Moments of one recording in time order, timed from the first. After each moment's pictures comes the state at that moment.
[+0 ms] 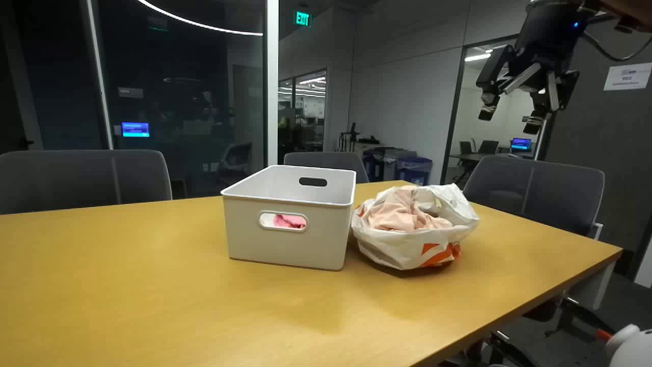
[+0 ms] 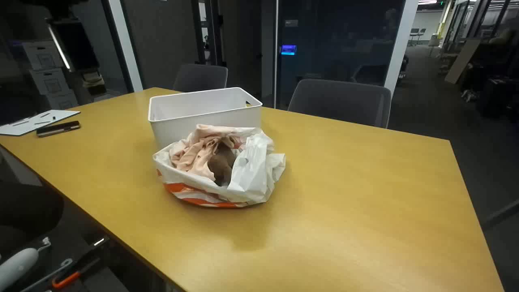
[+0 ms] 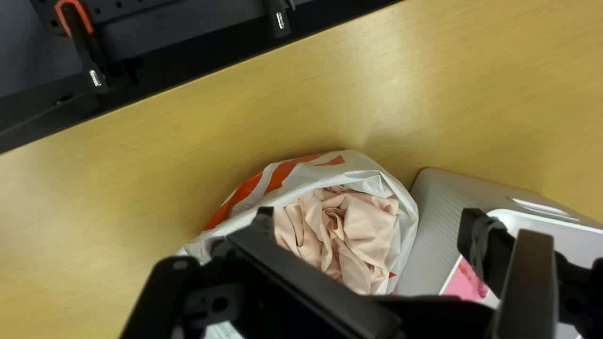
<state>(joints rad) 0.09 -0.97 0.14 -2.74 0.24 1.93 0.36</state>
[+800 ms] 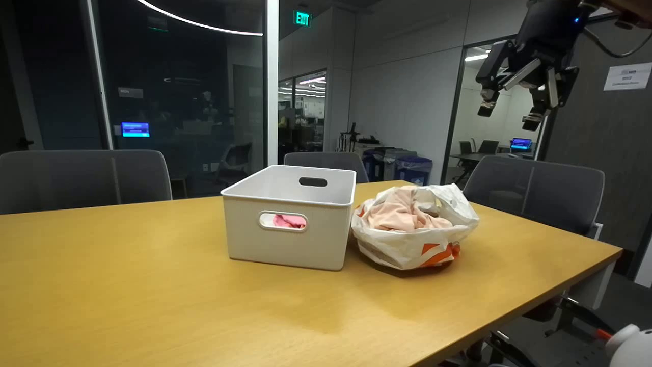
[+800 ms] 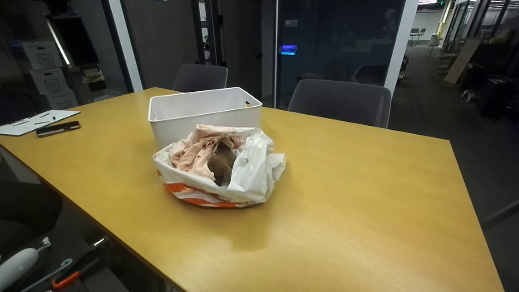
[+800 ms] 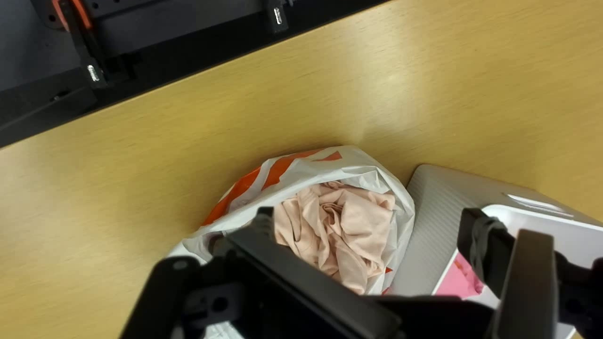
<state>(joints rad) 0.09 -0.97 0.14 -2.73 0.24 1.93 0.36</state>
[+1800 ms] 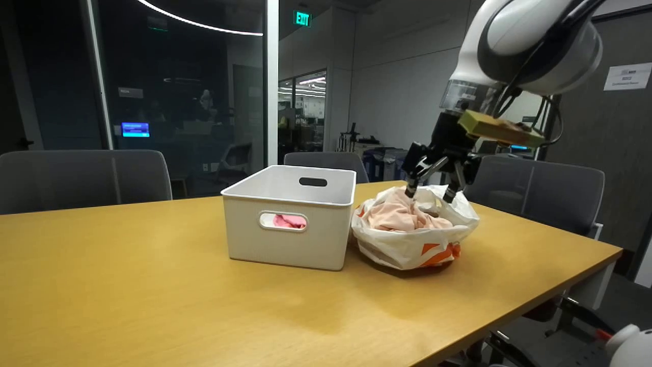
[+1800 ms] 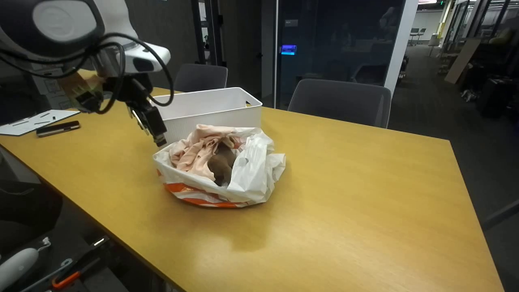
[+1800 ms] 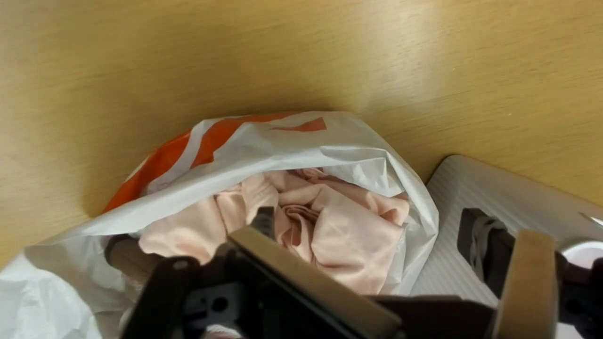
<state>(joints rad) 0.14 -0.39 0.27 -2.79 0.24 2.63 0.35</state>
